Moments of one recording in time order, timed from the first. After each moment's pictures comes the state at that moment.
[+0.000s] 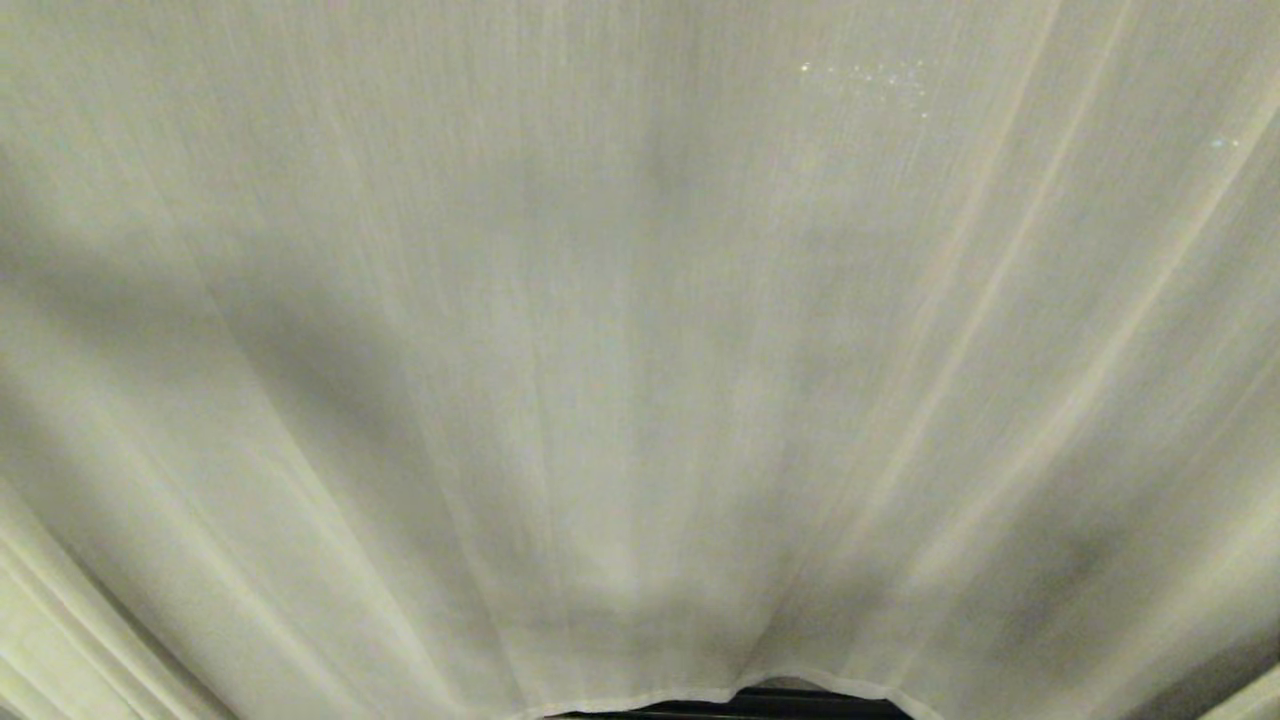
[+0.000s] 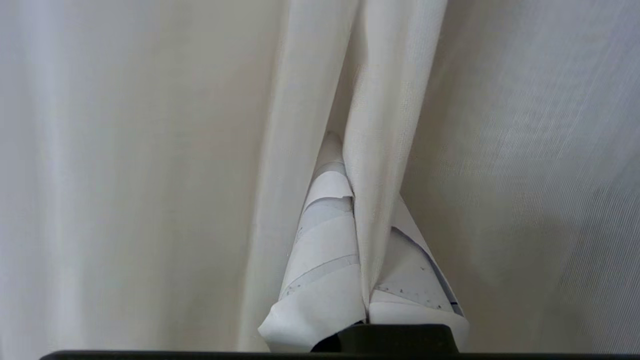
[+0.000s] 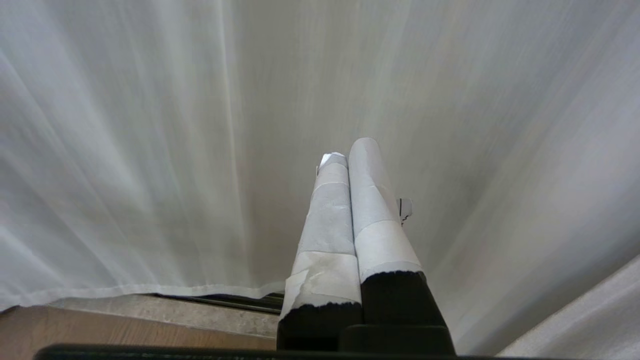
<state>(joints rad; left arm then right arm) 0.75 1.86 -1.46 -0.89 -0.15 -0.17 0.00 0.00 0.00 0.00 0.05 -0.07</state>
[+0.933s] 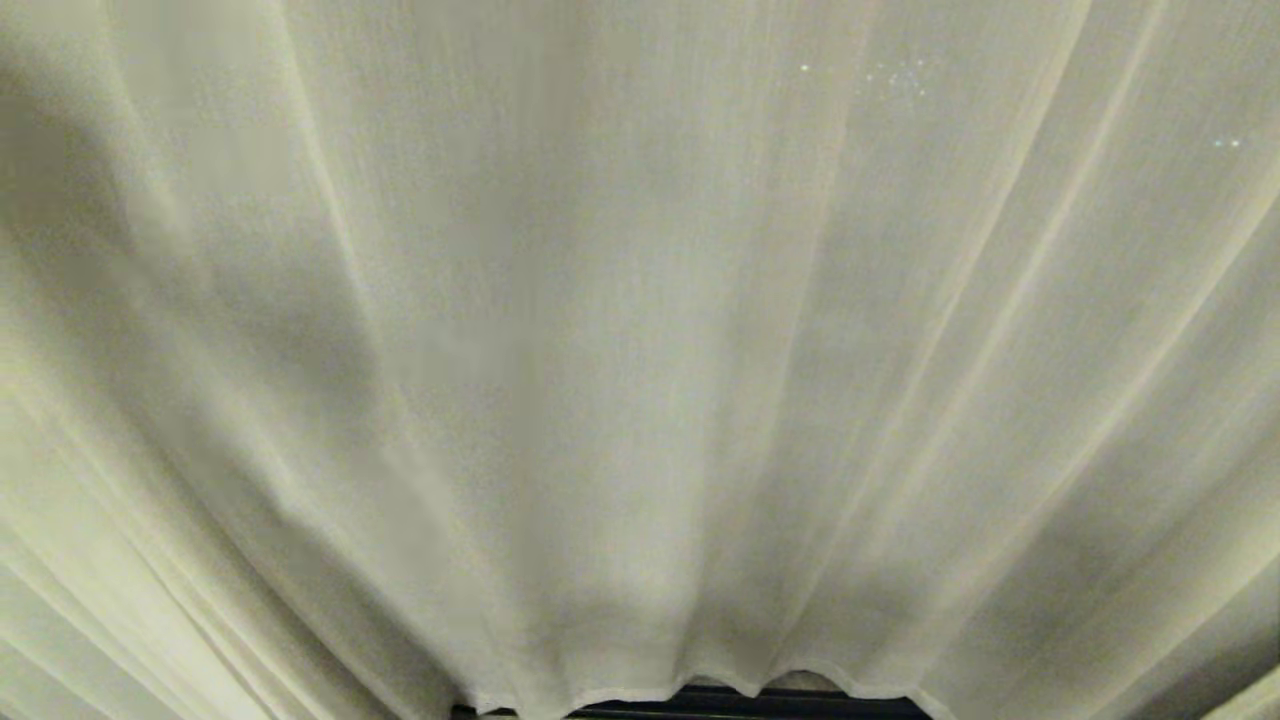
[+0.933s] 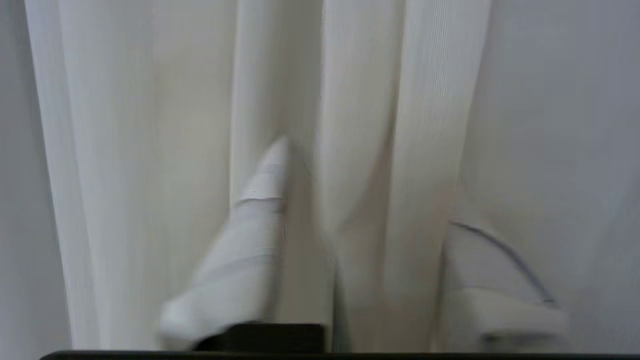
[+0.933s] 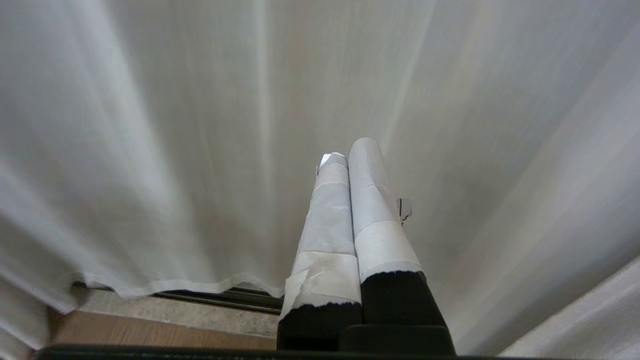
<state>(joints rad) 0.55 1.57 -1.23 -0.84 -0.18 -0.17 0.00 0.00 0.00 0.00 0.05 -0.07</state>
